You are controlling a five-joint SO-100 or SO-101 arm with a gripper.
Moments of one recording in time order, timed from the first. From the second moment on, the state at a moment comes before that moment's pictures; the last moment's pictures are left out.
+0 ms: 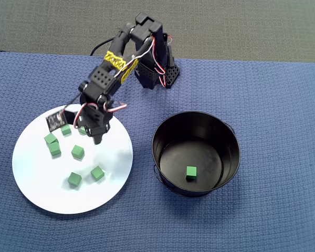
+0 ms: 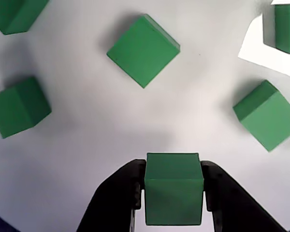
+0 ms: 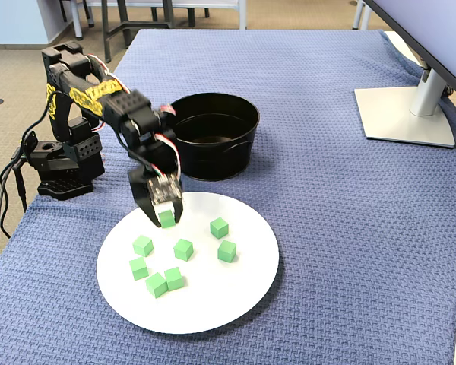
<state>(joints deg) 36.1 84.1 97.8 62.2 -60.9</state>
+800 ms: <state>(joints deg) -4.4 127.3 102.3 80.2 -21.9</state>
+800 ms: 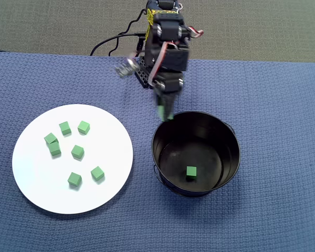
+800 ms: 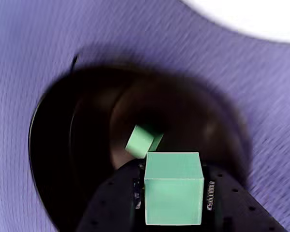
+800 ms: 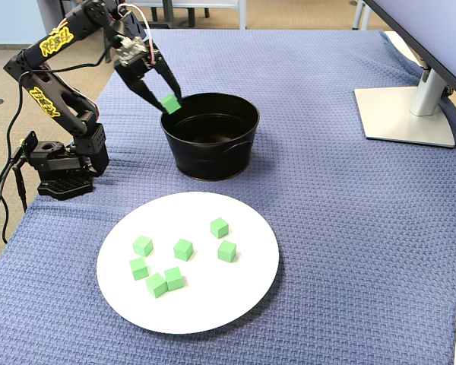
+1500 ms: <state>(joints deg) -11.2 121.6 112.4 64.2 -17.6</state>
